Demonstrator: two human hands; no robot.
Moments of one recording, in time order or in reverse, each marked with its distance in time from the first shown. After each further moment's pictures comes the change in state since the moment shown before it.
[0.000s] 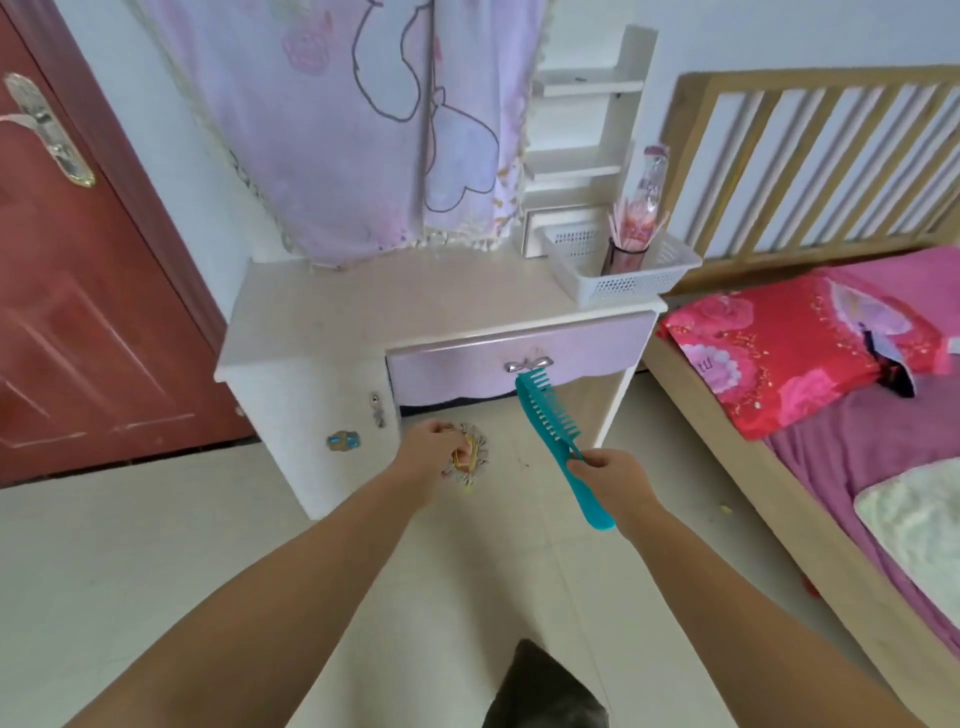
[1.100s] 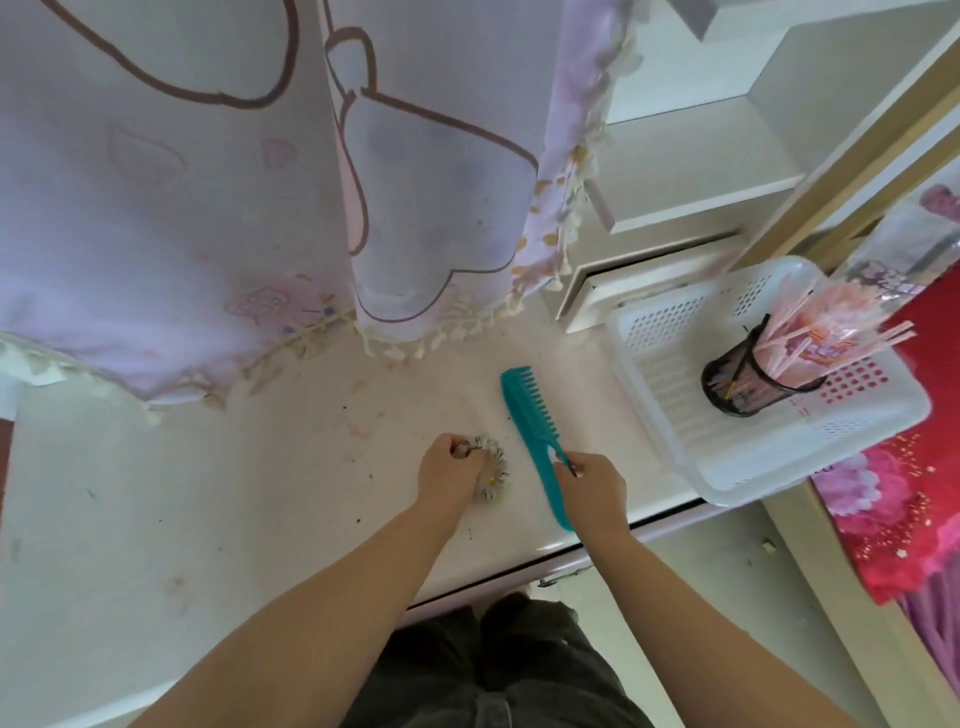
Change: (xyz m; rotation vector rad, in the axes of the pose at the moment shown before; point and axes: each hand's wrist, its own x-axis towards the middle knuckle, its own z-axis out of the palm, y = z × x) left_hand 0.496 0.135 0.049 0.178 0.070 -0.250; right_hand 0.480 -0.150 0.089 -0.166 0.044 0.163
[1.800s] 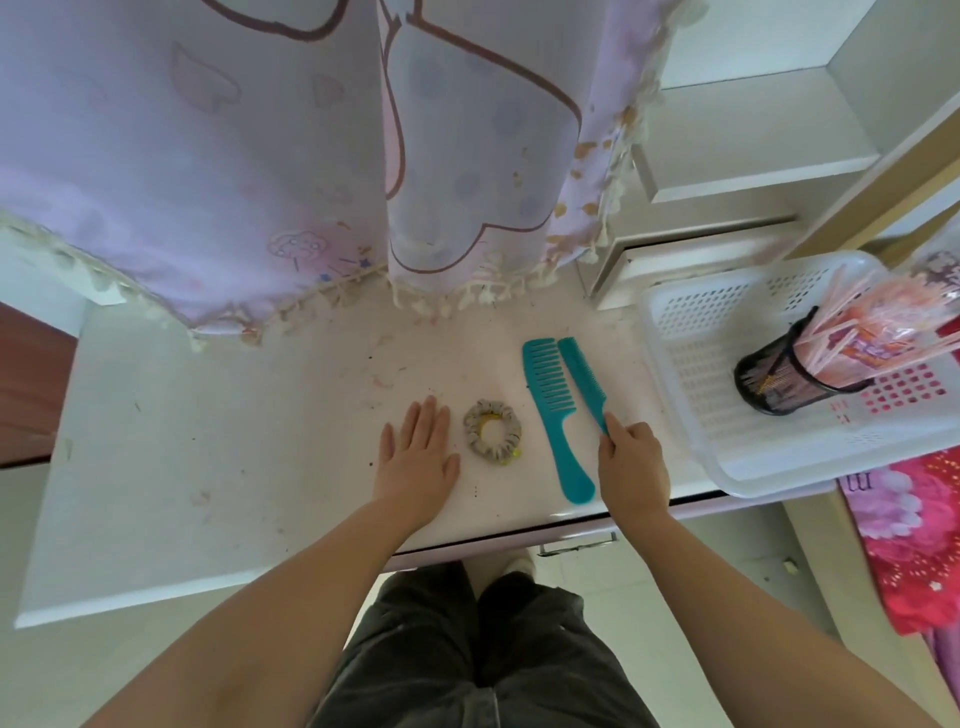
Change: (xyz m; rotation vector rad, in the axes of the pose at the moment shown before) left_hand -0.008 -0.064 -0.043 1.141 0.039 0.389; right_hand 0.013 0.032 -0.021 -0.302 0.034 -0.201
